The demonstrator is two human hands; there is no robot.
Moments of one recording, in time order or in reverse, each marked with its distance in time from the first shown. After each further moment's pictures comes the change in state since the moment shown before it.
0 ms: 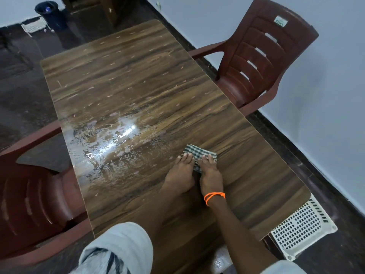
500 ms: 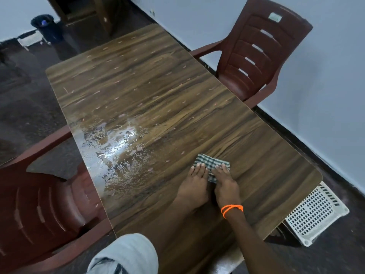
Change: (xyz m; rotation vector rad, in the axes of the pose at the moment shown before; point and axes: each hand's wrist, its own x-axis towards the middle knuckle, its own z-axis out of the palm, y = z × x) left_hand -0.060 -0.002 0.030 0.101 -0.060 0.133; right_hand -0.068 -0.002 0.011 -0.025 0.119 0.036
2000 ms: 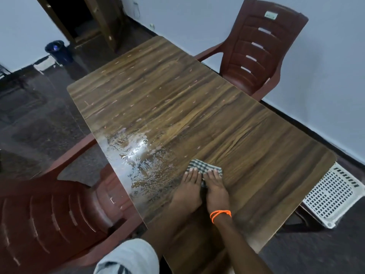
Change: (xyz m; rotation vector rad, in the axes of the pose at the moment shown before) left_hand -0.083 -0.063 0.010 0.130 -0.051 -0.034; right_hand -0.067 -0.084 0.067 0.061 0.025 0.042
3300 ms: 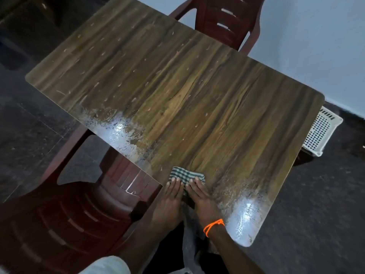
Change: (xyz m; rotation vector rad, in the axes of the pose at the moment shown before) left_hand -0.160 -0.159 0.063 -0.210 -0.017 0.301; right_hand -0.141 -0.137 0.091 -0.103 -0.144 -0.030
